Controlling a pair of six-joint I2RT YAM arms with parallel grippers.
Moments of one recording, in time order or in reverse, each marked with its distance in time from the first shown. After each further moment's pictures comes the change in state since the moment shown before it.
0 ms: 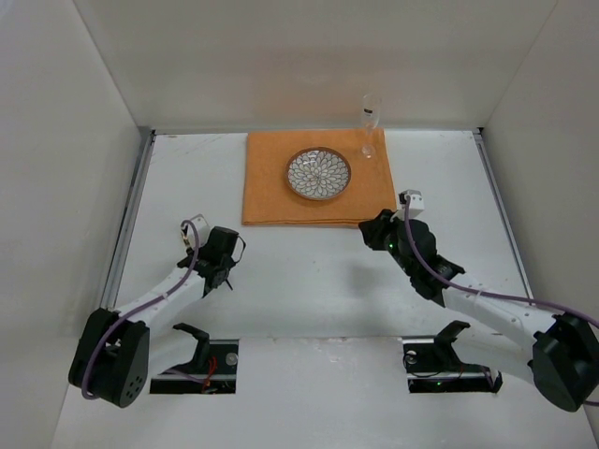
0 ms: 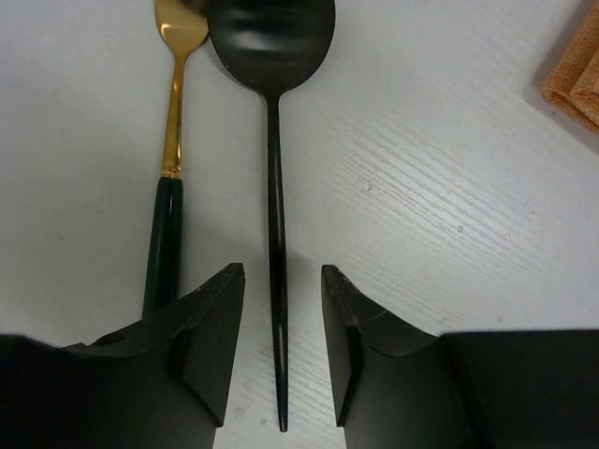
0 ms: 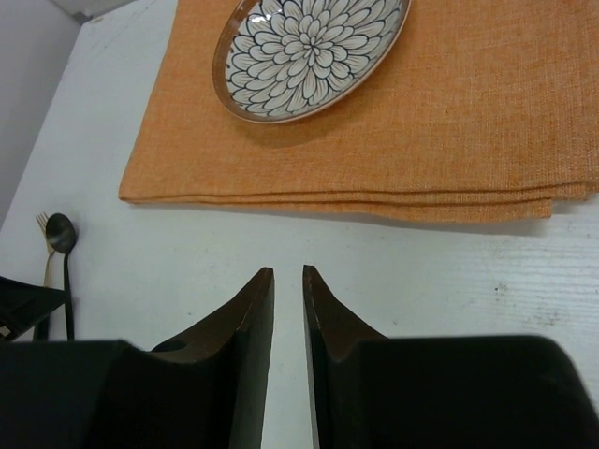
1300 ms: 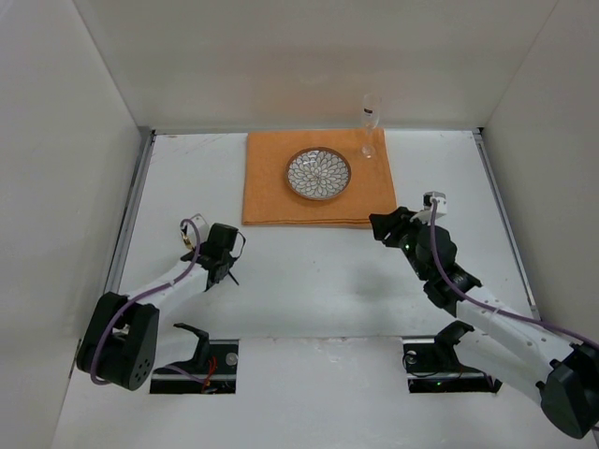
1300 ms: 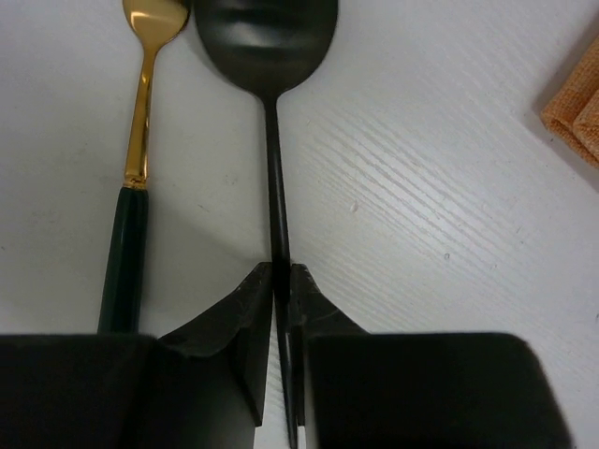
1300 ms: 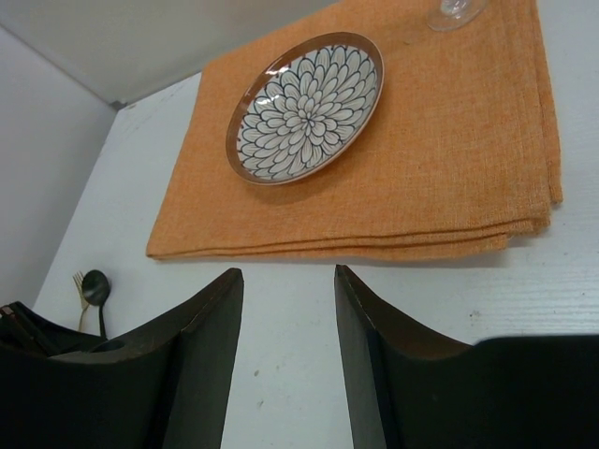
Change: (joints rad) left arm 0.036 0.108 0.014 0.074 0.052 -0.062; right arm -0.062 -0.172 -0.055 0.020 0.024 0.022
